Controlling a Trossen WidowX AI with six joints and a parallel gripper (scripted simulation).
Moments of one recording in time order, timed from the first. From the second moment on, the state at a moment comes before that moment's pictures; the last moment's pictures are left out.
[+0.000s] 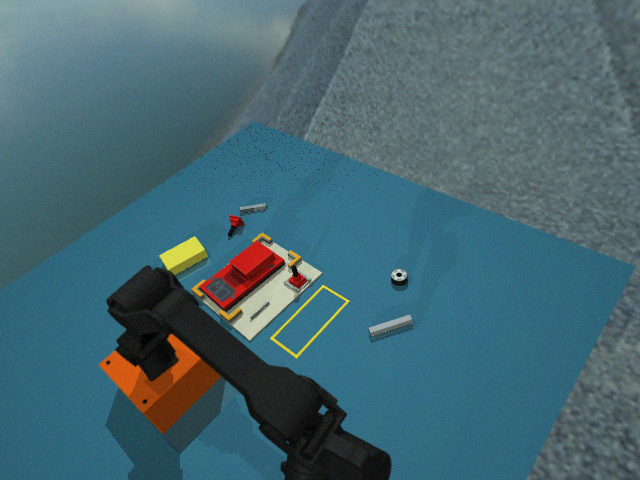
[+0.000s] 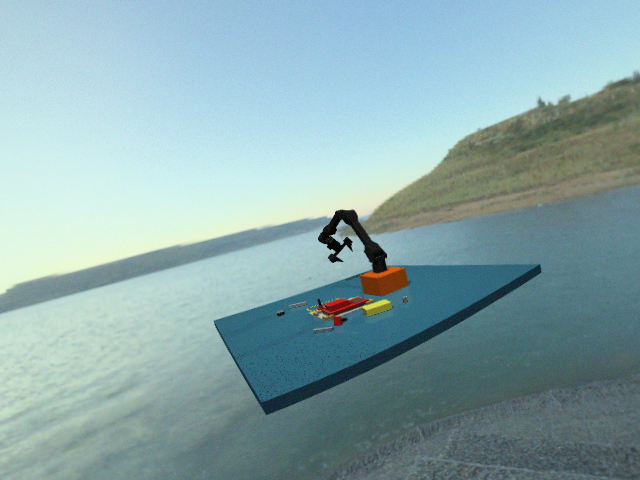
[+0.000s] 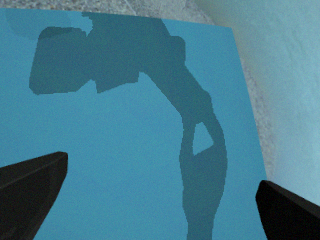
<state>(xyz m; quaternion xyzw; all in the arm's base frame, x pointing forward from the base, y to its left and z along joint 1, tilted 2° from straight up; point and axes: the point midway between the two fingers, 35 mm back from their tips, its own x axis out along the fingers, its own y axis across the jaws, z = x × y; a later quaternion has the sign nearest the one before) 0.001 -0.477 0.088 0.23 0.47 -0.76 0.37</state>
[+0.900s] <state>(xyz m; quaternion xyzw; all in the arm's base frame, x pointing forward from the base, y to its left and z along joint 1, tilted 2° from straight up) 0.327 -0.255 0.056 0.14 0.60 -0.40 0.67</state>
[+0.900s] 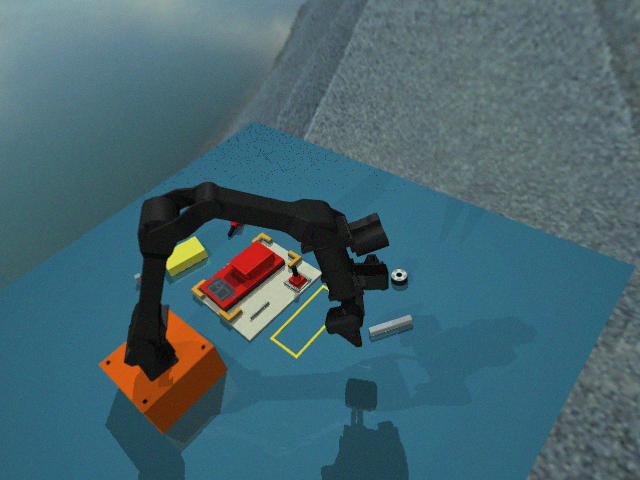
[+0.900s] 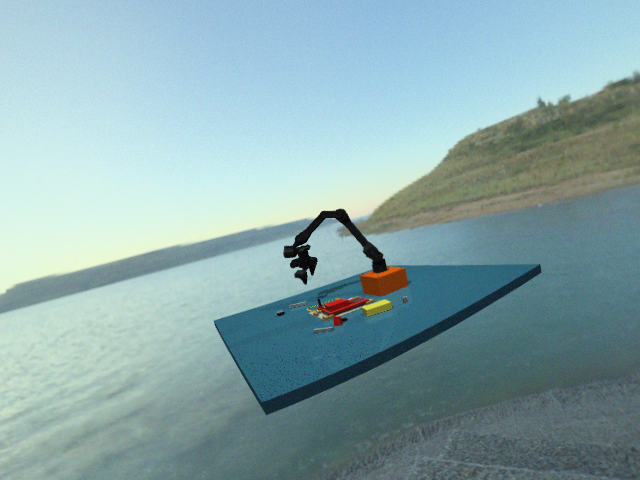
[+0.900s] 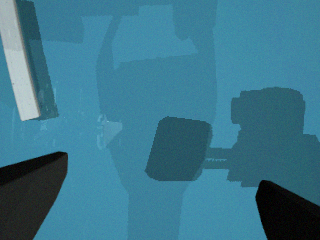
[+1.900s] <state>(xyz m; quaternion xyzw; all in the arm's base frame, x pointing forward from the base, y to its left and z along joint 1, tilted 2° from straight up) 0.323 0.133 0.051 0.00 0.70 0.03 0.72</state>
